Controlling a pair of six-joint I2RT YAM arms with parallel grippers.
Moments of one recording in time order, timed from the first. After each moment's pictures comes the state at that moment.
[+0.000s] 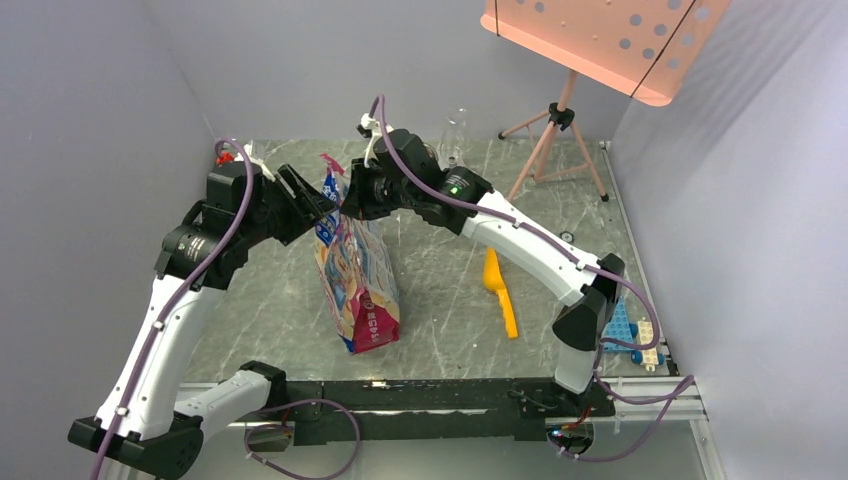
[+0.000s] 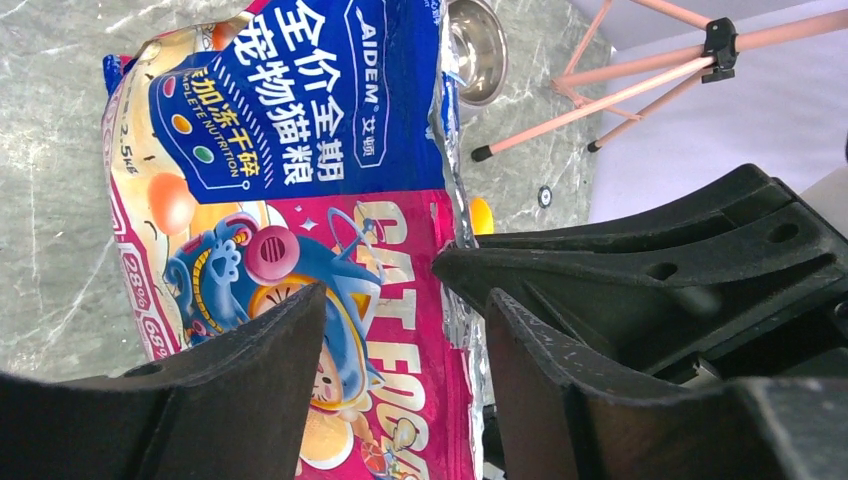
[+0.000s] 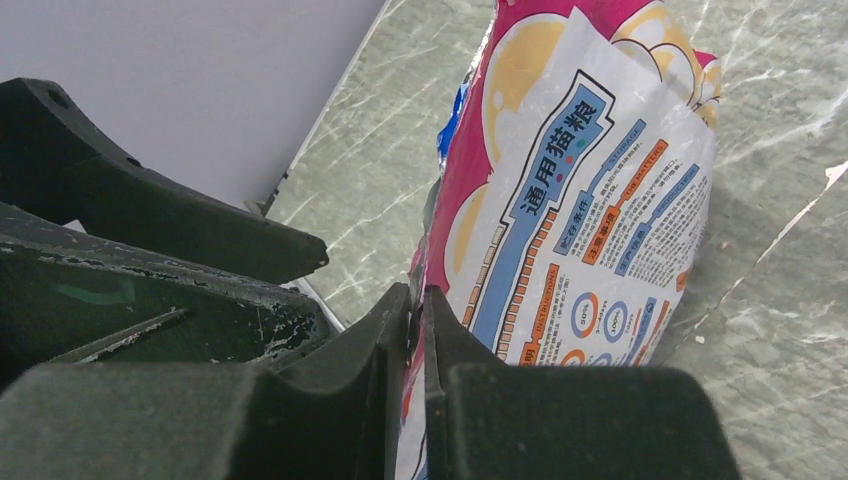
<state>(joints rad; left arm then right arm) -0.32 1.02 1.38 -0.90 0.07 -0.88 0.94 1.81 1.97 -0.64 -0.07 0.58</state>
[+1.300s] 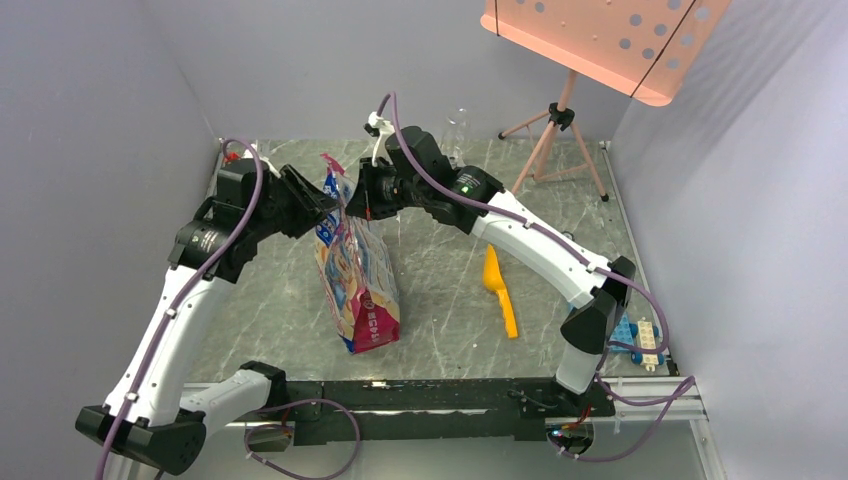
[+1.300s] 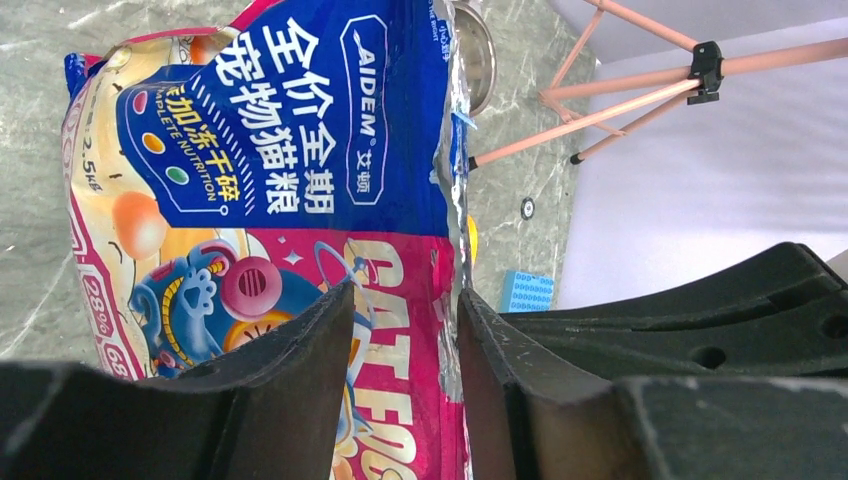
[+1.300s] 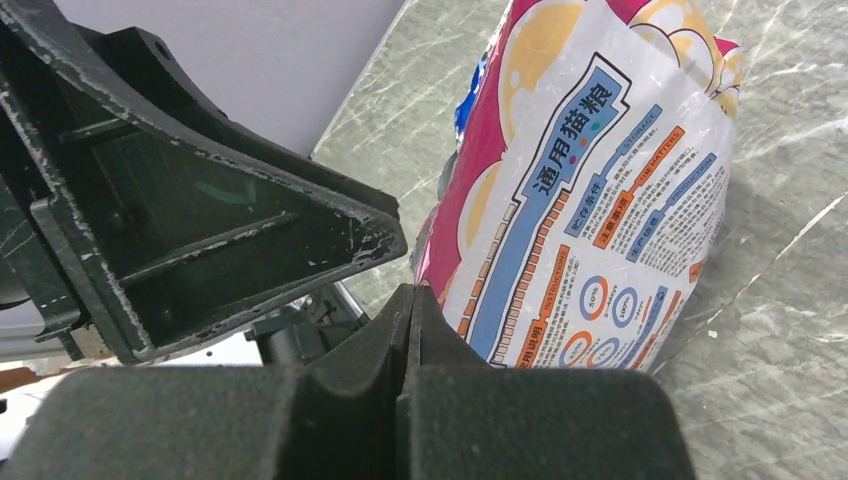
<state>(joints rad) -0.31 1.04 1.32 -0.80 0.10 -0.93 0.91 1.76 1.91 -0.62 -0.16 0.57</state>
